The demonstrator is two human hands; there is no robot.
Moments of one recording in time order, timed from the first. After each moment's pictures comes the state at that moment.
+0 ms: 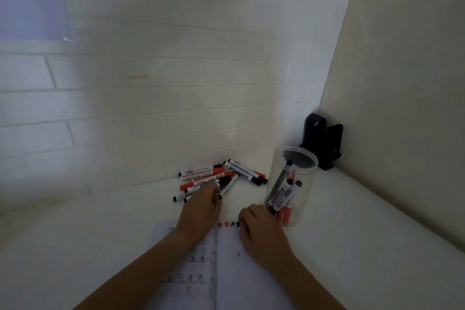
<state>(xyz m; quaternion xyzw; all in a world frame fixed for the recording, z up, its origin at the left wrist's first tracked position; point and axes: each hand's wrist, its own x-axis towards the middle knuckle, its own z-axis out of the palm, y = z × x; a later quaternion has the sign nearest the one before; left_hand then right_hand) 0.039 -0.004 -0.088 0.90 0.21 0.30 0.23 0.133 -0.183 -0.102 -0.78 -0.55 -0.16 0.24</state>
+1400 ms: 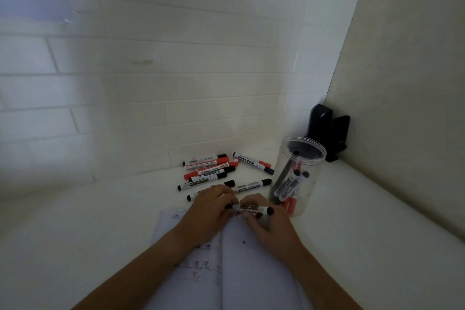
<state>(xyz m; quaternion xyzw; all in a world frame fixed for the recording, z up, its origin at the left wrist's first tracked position) 0.013 -0.018 -0.085 0.95 0.06 0.25 0.16 0.119 -0.200 -0.072 -0.70 -0.54 0.00 0.47</state>
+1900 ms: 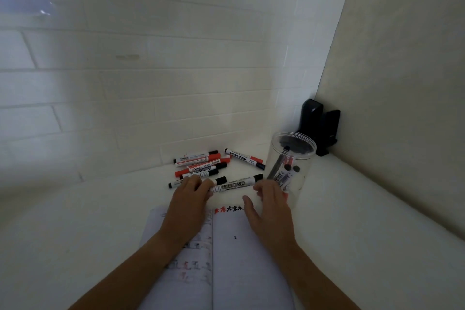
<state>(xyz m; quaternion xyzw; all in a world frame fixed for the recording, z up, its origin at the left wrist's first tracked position) 0.010 -0.009 -0.096 0.92 0.14 0.37 0.09 0.127 -0.194 -0.090 -0.77 -0.44 -0.22 0.41</state>
